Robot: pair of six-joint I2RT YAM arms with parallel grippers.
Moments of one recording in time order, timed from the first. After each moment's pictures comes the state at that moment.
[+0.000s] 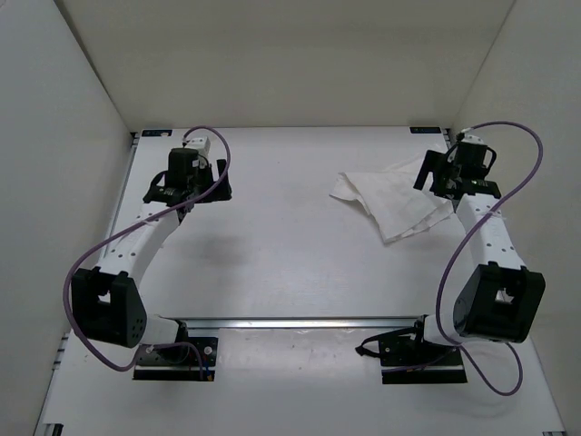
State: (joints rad) left arm -0.20 1.38 1.08 -0.36 -0.01 -0.22; right arm -0.17 1.41 1.16 -0.44 0.03 0.13
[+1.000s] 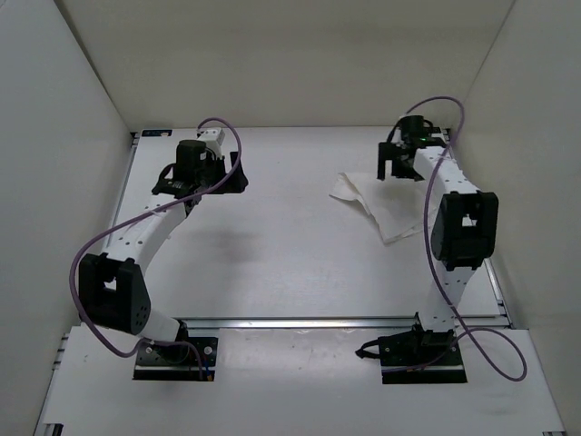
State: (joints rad) left arm -0.23 1.46 1.15 -0.28 0.13 -0.21; right arm -0.03 1.95 1.63 -0.65 0.12 0.06
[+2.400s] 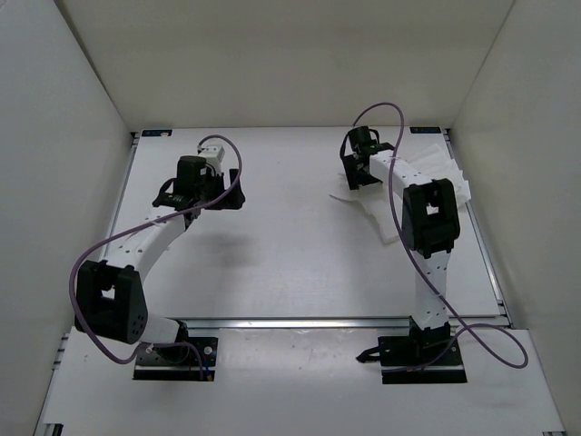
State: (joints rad) left arm -0.23 1.41 1.00 -0.25 0.13 -0.18; right arm 0.28 2.16 1.73 -0.61 0.33 -0.03
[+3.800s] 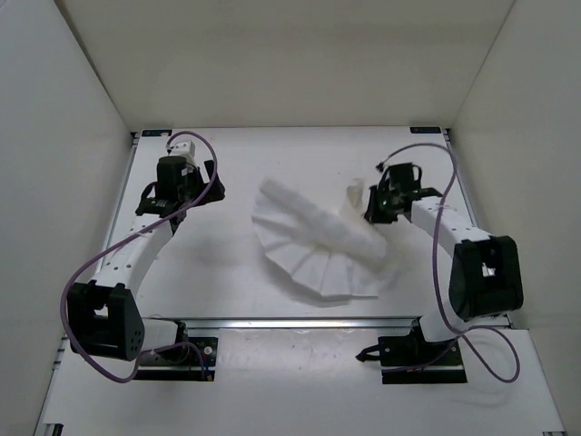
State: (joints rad) left arm -0.14 1.30 0.97 -0.25 0.00 -0.30; right arm 0.16 1.51 1.04 -0.42 -0.24 0.20
